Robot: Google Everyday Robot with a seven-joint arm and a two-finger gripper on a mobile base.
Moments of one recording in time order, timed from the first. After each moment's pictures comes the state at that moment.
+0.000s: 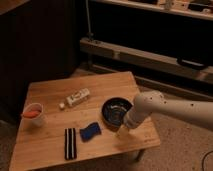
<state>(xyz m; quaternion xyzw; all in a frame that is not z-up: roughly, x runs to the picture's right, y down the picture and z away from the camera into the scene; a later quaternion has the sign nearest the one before) 0.087 0.202 0.767 -0.39 -0.03 0.36 0.85</state>
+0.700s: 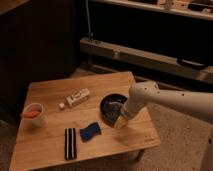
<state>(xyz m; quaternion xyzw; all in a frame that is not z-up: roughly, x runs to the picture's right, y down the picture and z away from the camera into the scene) 0.083 0.158 0.784 -0.38 -0.03 0.34 0.86</state>
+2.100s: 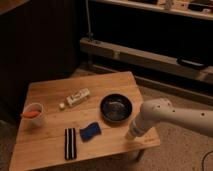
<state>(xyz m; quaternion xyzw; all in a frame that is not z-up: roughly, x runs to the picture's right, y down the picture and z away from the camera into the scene) 0.104 0.228 0.759 -0.39 -0.03 0.38 0.84</state>
